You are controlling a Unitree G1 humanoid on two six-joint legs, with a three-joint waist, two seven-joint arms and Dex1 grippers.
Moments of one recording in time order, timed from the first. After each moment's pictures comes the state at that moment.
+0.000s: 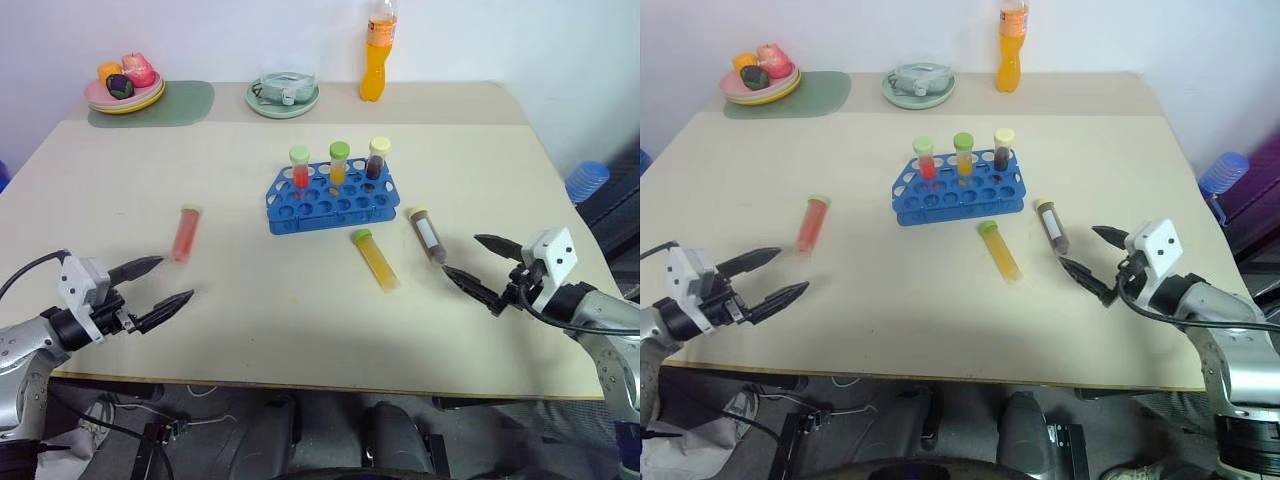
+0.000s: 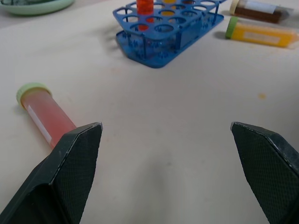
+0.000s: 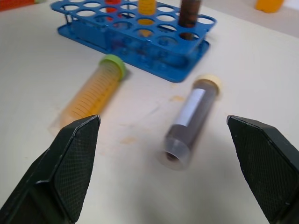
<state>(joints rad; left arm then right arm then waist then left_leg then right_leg) 0.11 0.74 0.41 0.00 -0.54 0.08 -1.09 0.03 -0.71 -0.32 -0.23 0.44 0.32 0.83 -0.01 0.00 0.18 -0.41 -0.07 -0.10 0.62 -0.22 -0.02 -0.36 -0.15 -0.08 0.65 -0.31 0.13</state>
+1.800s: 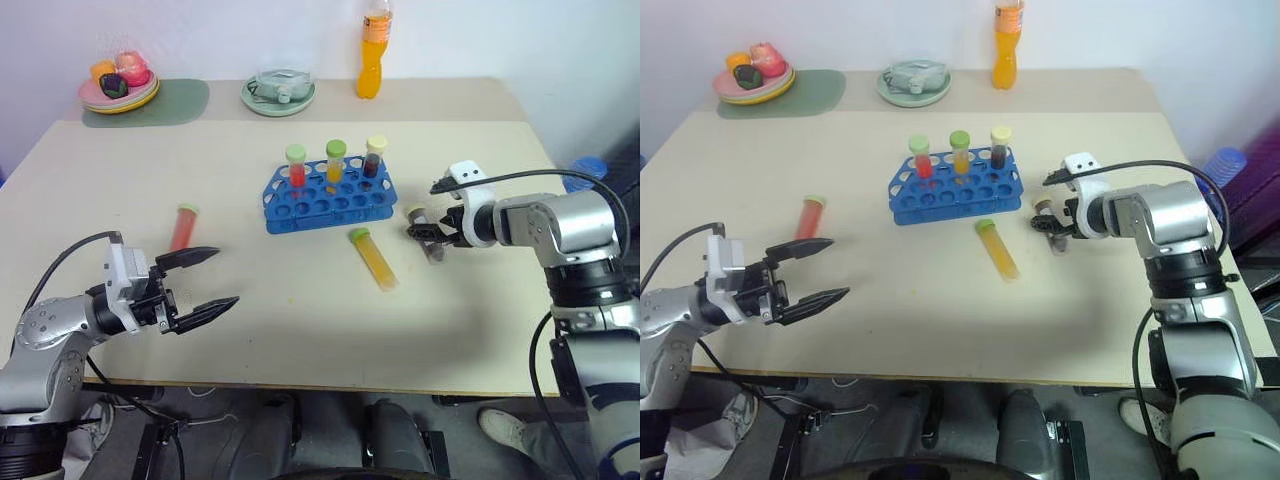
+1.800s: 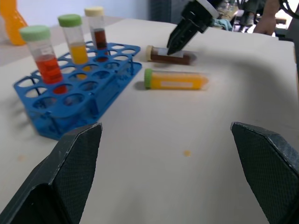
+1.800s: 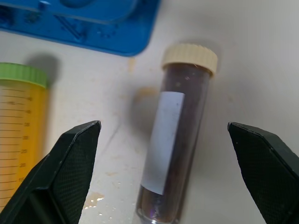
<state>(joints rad) 0.03 0.71 0.29 -0.20 -0.60 0.13 -1.20 -0.86 -0.68 0.12 0.18 0.35 1.32 0.57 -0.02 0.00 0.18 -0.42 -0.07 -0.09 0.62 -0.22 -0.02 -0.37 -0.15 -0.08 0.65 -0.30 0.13</state>
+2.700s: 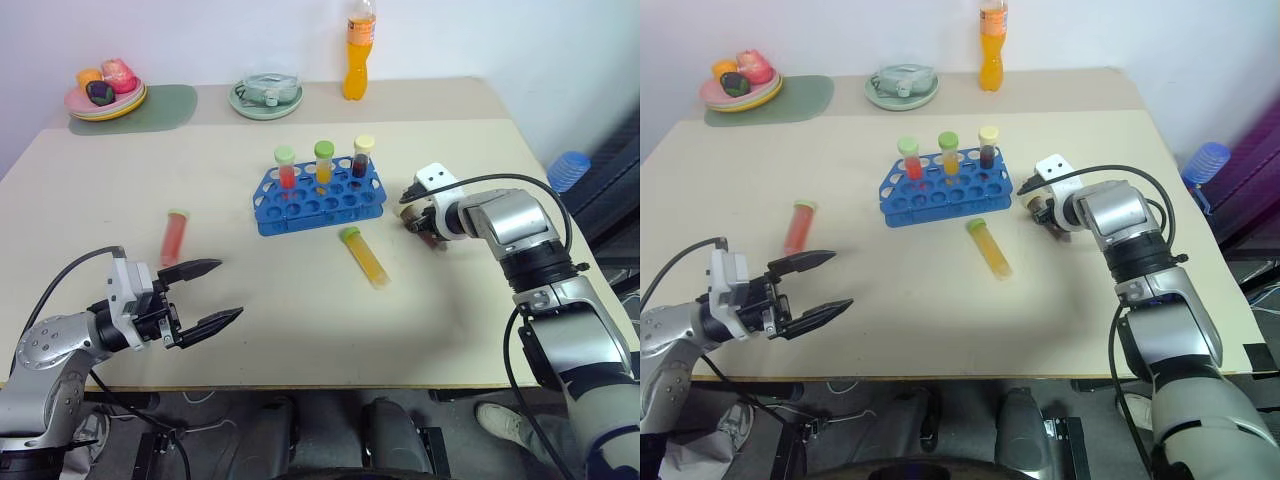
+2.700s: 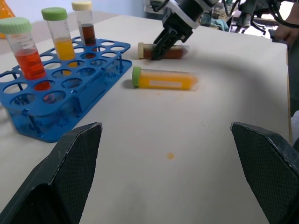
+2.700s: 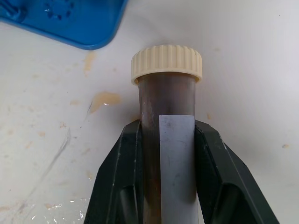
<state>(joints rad) 0.12 0.70 0.29 -0.28 -0.62 0.15 -1.13 -0.93 -0.60 0.29 0.40 0.10 1.06 0.64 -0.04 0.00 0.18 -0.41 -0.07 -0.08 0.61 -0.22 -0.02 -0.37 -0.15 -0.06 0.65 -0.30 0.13</state>
